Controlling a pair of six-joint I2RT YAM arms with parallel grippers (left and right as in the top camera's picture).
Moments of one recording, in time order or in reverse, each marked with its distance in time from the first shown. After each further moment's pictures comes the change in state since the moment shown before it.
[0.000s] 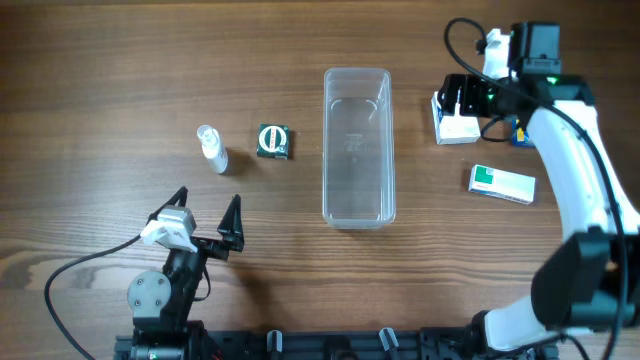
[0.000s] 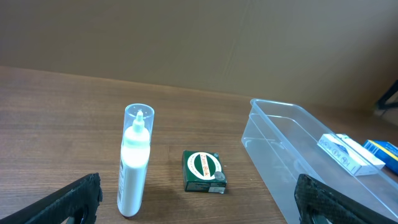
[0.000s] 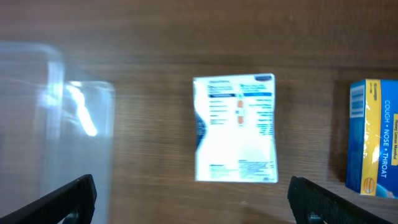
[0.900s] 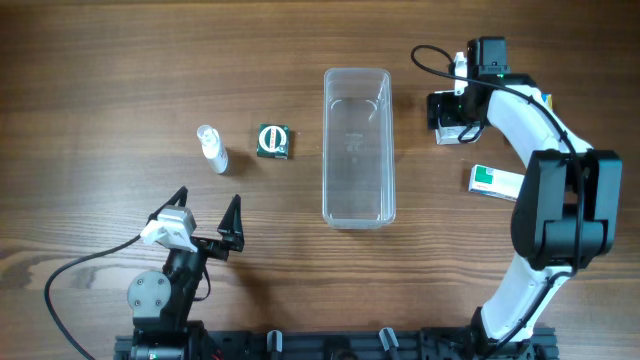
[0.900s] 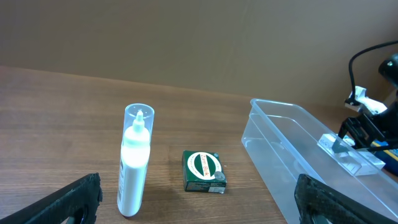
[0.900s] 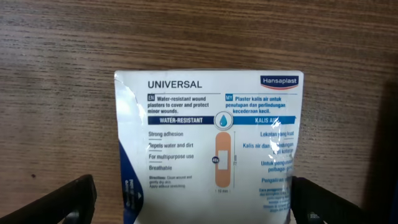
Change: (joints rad) left arm 0.000 0.000 0.000 0.000 0.000 0.000; right arm 0.039 0.290 0.000 0.163 0.167 -0.057
